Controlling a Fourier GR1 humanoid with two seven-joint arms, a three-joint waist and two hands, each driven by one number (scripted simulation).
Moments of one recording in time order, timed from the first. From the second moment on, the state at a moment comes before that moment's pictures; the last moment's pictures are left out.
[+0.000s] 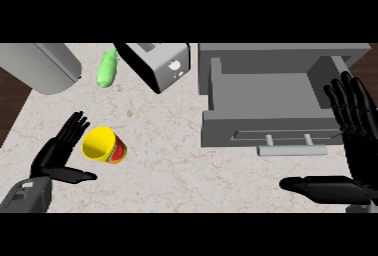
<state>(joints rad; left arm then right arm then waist) -0.37 0.36 0.22 -0.49 -0.04 -0.48 -0.76 -0.06 -0.13 -0.07 -1.99 0.02 0.13 -0.01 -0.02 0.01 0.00</state>
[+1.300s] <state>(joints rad) -0.50 0.31 0.20 -0.23 -0.09 -0.41 -0.93 -0.09 -0.13 -0.06 -1.97 0.01 0.15 0.00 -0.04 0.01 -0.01</state>
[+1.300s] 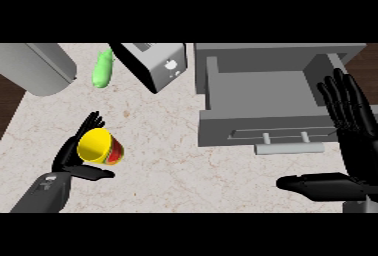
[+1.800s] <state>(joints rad) -0.52 0.28 0.19 -0.24 -0.07 -0.50 -0.91 -0.10 -0.14 -0.09 -1.94 -0.01 0.16 -0.01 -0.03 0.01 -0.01</state>
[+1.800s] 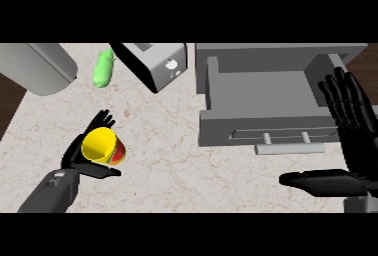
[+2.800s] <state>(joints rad) -0.47 0.22 0.32 -0.32 0.12 -0.45 -0.96 -0.09 -0.13 -0.08 -1.93 0.01 0.15 -0.02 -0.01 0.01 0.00</state>
